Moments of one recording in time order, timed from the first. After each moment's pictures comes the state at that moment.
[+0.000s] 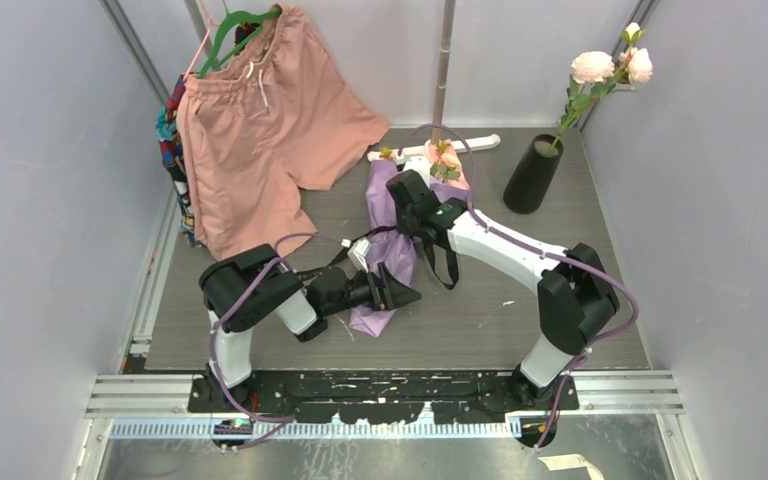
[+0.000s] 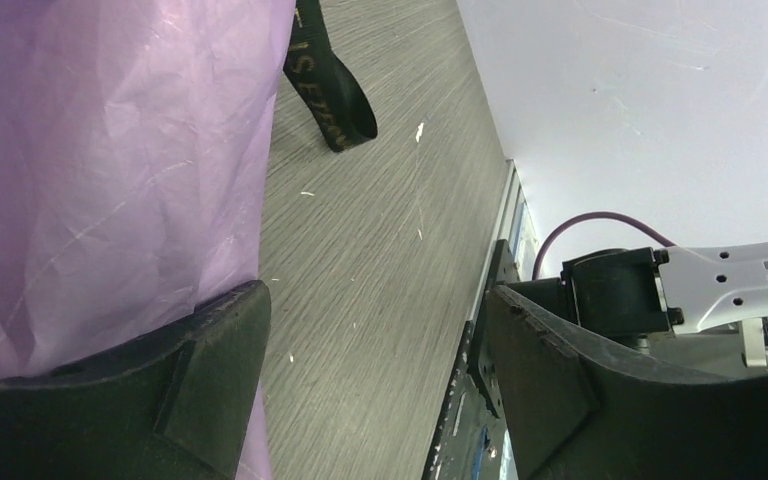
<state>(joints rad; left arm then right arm) -0.86 1.93 0.44 1.35 0.29 -1.00 0.71 1.64 1.25 -0.38 0.39 0.41</state>
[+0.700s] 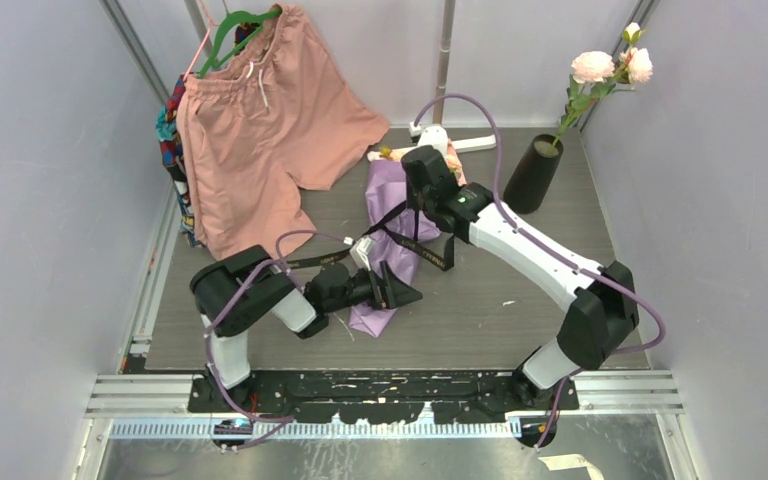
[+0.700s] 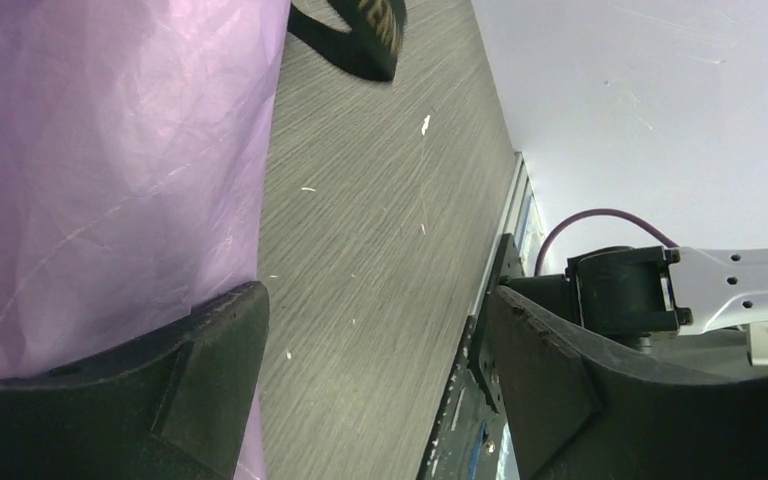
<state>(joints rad) -0.86 1.91 0.46 1.29 0.30 -1.00 0.69 1.54 1.34 -0.43 0.47 0.37</state>
